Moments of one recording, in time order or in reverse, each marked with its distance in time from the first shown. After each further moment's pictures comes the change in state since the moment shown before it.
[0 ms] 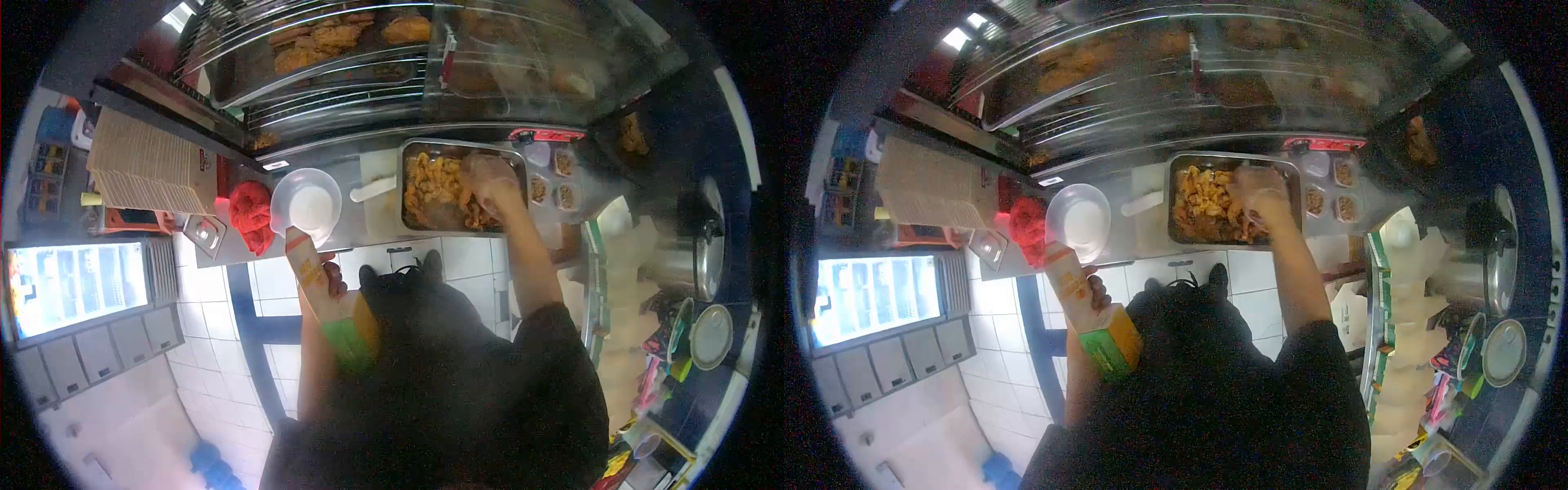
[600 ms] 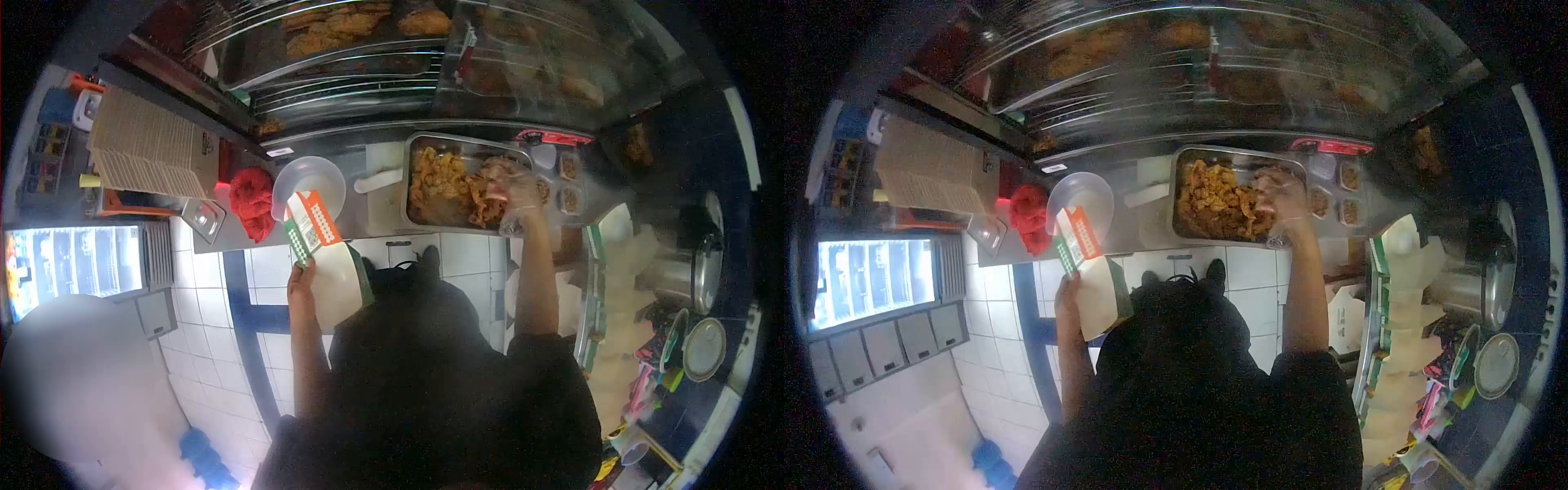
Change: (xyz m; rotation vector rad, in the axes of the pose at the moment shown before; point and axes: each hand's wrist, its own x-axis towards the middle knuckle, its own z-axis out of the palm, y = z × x) left_hand -0.028 0.022 0.029 0.530 0.546 0.042; right_hand -0.047 0.036 0.009 1.463 0.152 0.249
